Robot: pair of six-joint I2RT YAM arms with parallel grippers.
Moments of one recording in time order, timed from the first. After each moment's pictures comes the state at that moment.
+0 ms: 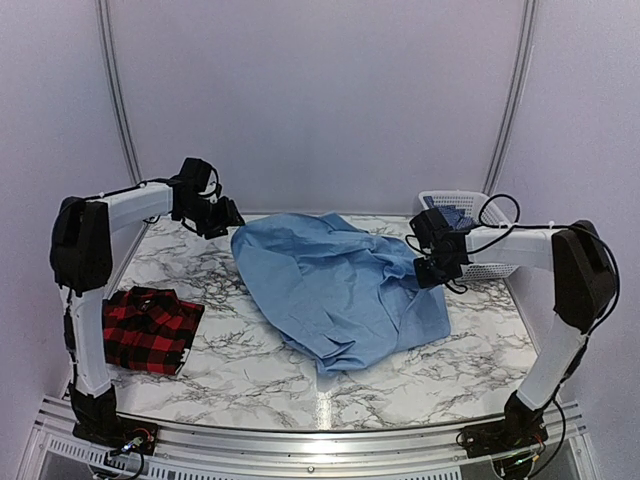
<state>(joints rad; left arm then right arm) -0.28 2.11 1.76 -0.51 0.26 -0.53 0.44 1.74 1.16 -0.50 0.46 0.22</state>
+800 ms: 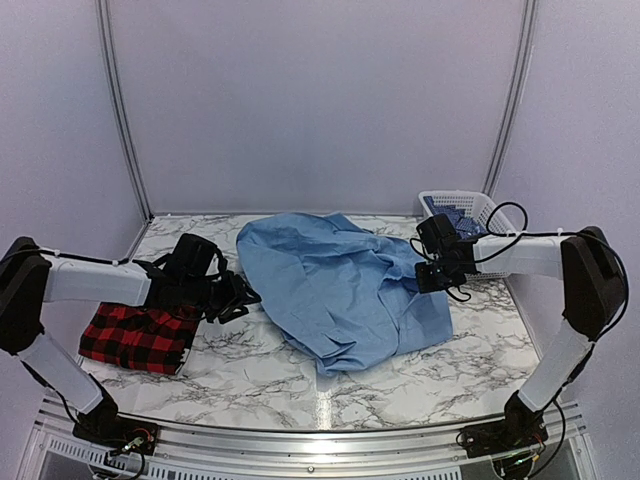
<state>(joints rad) -0.61 1.54 0.79 -0.04 0.28 -1.05 0.43 1.67 1.04 -0.41 0.36 0.25</state>
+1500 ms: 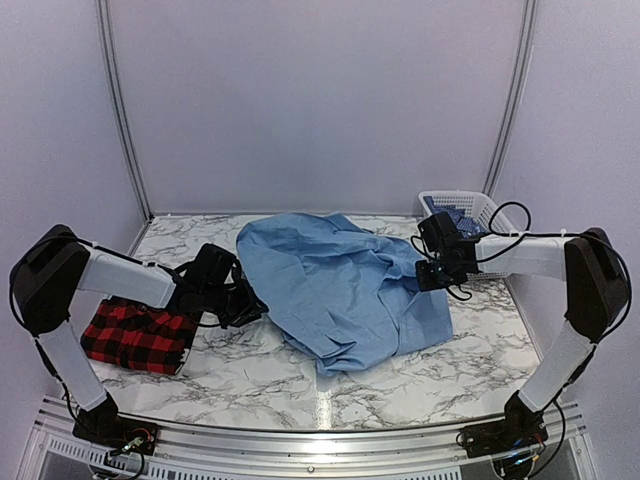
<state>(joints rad) -0.65 1.72 0.83 0.07 0.22 -1.10 0.43 1.65 1.04 -0.40 0.36 0.25</state>
